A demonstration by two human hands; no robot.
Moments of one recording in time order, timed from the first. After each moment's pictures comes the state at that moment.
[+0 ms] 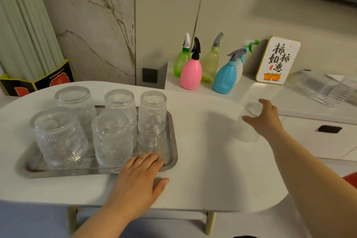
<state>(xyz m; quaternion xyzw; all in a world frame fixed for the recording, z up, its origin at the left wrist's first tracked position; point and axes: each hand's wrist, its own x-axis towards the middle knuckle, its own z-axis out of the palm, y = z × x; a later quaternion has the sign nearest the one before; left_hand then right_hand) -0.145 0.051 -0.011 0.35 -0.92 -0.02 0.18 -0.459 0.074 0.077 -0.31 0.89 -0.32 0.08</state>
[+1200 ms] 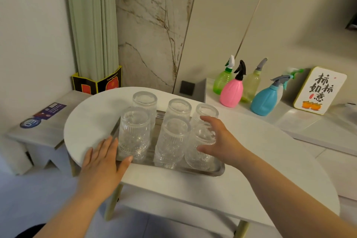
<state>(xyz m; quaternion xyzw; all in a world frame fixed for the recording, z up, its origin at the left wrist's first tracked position) 0.012 0.006 -0.016 0.62 -0.74 -0.11 0.24 -0.245 0.040 0.083 -0.65 0.68 -0.26 0.20</state>
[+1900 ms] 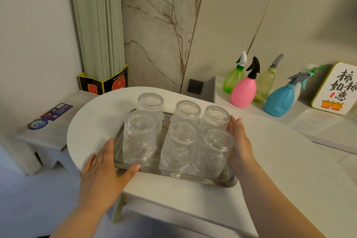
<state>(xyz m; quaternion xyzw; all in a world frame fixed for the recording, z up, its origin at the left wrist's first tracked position) 0.013 0.000 -0.019 0.65 -0.69 -0.14 0.29 -0.252 0.006 0.051 -0.32 0.55 -0.63 0.45</state>
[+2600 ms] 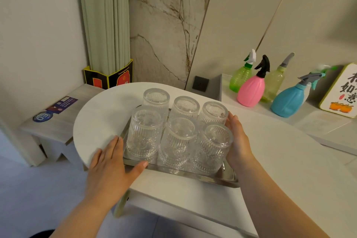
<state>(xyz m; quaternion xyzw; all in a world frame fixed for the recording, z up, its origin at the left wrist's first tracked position) 0.015 -0.004 -0.019 0.65 -0.71 -0.13 0.24 -0.238 -0.011 0.042 -0.32 0.52 -0.63 0.47</state>
